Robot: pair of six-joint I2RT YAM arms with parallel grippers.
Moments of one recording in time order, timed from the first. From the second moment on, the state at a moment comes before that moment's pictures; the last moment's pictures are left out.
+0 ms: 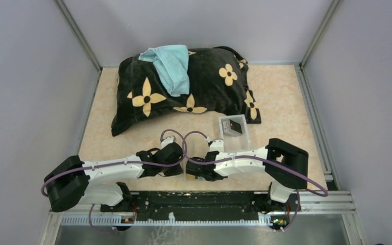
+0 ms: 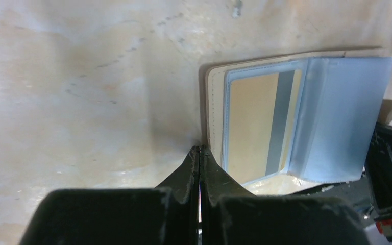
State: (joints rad) left arm -1.03 1.25 0.51 -0.28 -0.17 -1.07; right arm 1.30 1.64 0.91 -0.87 0.57 1.32
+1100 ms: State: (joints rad) left arm -0.77 1.17 0.51 -0.47 -0.37 -1.03; right arm 1.17 1.84 1.15 -0.65 0.54 1.08
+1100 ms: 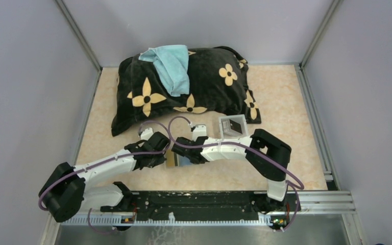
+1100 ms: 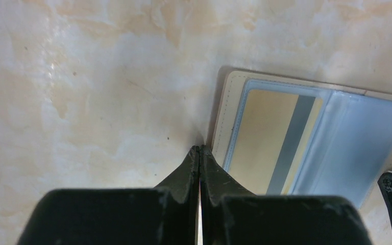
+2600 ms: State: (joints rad) left arm -0.72 1.44 0.96 -0.35 -0.04 -0.77; right arm 0.71 1.25 0.99 -0.51 0.49 0.44
